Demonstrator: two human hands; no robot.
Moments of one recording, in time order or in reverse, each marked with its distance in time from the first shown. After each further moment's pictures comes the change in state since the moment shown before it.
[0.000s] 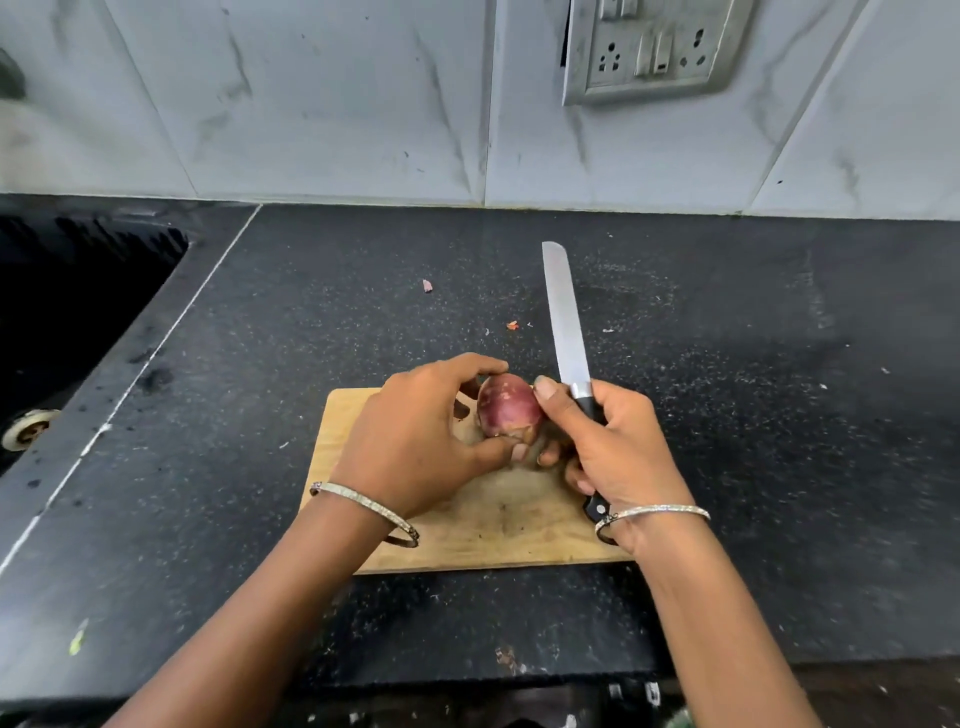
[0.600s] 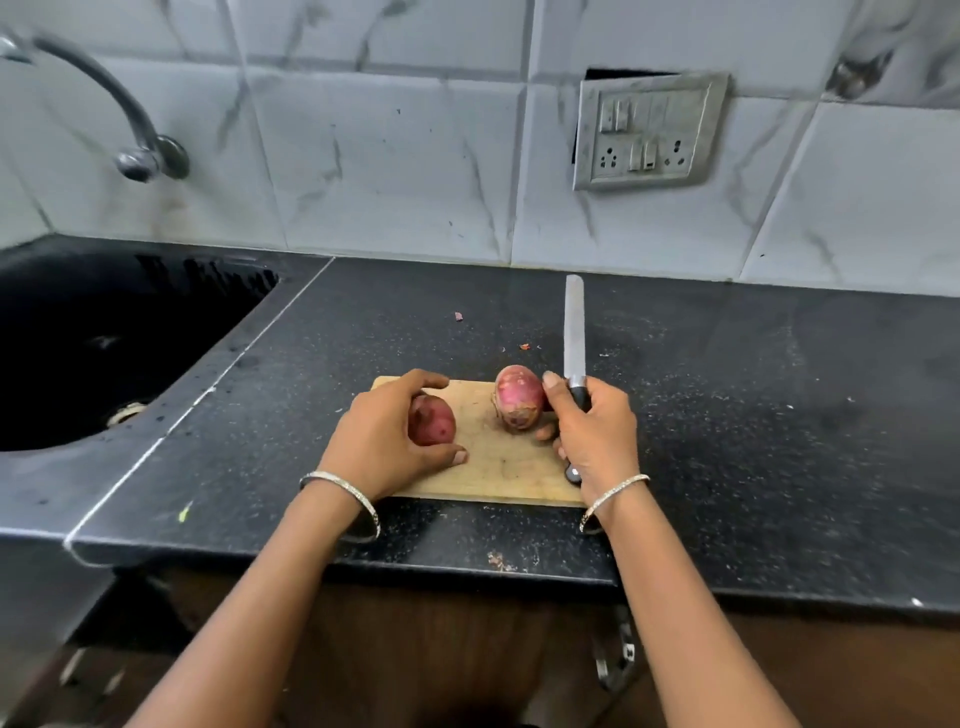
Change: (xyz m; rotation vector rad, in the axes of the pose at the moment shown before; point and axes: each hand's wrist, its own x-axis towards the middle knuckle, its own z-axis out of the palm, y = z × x) left_hand -0.062 -0.028 -0.003 0.027 0.156 -0.121; right_hand -0.015 0.008 0.004 -0.162 0.161 -0.191
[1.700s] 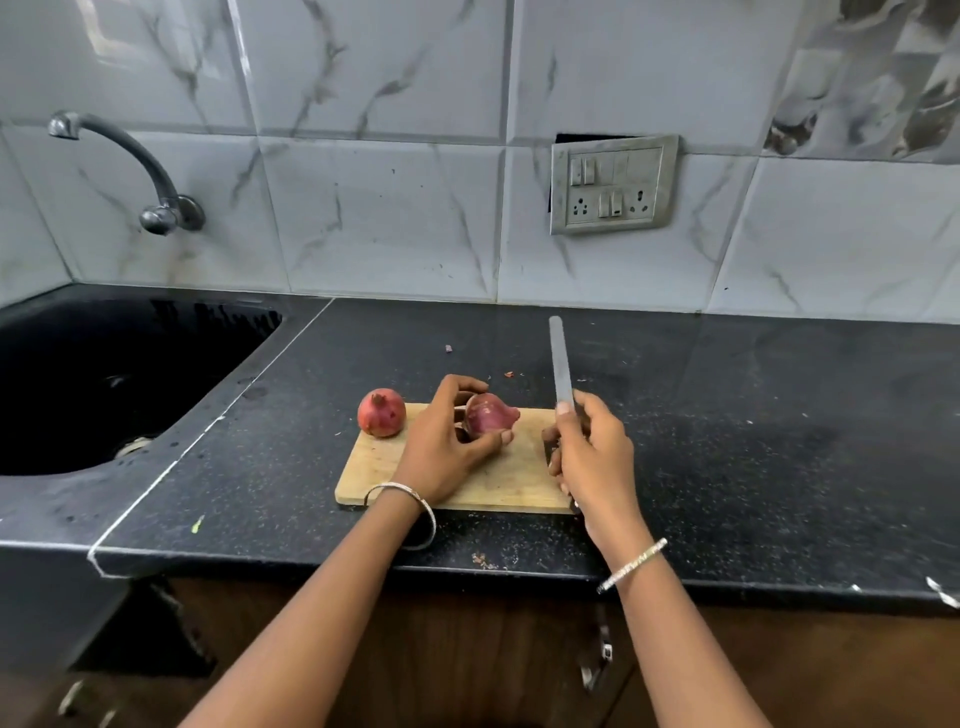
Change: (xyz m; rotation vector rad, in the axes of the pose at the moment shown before) left_hand 0.019 0.033 0.054 -0.496 0.118 0.186; right_hand -0.027 -0.004 -0.030 -0.086 0.030 -0.153
